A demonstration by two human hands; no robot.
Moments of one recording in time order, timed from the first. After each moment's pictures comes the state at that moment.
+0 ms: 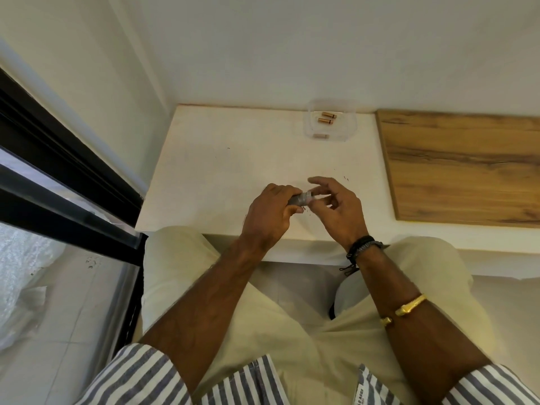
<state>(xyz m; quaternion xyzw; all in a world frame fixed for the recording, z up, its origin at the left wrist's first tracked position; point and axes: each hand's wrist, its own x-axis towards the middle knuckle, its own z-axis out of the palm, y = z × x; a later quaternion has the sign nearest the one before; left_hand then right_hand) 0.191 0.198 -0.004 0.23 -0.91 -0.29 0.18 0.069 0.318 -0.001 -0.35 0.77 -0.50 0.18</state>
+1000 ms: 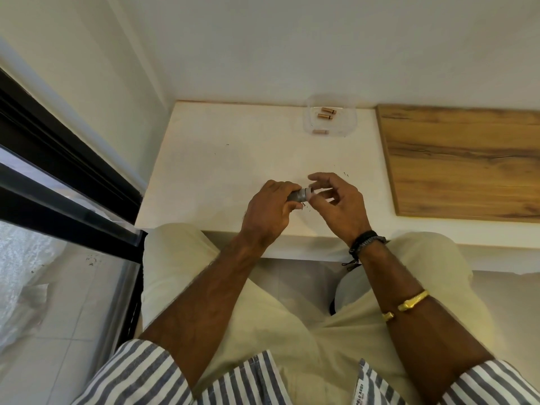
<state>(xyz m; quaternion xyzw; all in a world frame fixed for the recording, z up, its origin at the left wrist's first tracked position) 0.190 0.198 -0.007 0.24 -0.91 -0.29 0.17 0.065 0.320 0.002 -0.36 0.77 -0.49 0.18</state>
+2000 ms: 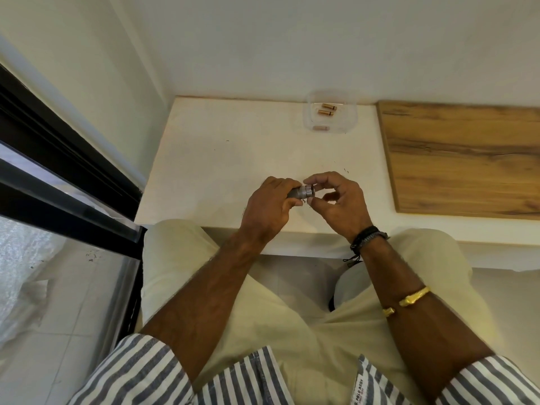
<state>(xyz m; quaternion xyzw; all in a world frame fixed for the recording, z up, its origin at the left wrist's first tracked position) 0.192 0.198 -0.007 0.23 -0.92 -0.28 0.17 0.065 0.323 0.002 -0.40 0.75 -0.50 0.17</state>
